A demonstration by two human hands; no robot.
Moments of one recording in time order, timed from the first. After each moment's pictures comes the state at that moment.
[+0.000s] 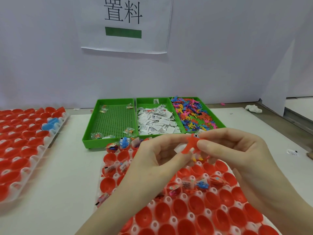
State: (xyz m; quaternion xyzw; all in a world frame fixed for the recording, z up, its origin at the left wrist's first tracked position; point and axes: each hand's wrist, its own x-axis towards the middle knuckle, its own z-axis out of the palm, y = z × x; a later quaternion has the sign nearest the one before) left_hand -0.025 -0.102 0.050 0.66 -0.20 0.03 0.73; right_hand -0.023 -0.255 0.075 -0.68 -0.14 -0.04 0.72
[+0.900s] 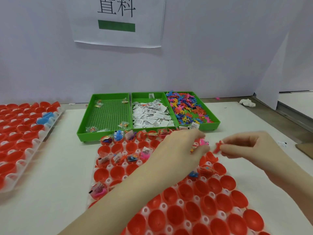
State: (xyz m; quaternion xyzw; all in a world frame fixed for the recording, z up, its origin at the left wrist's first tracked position) left_hand 0.000 -0.150 0.043 0.91 -0.21 0.04 0.36; right_hand 0.005 -0.332 0.052 -0.84 -0.01 0.00 0.55
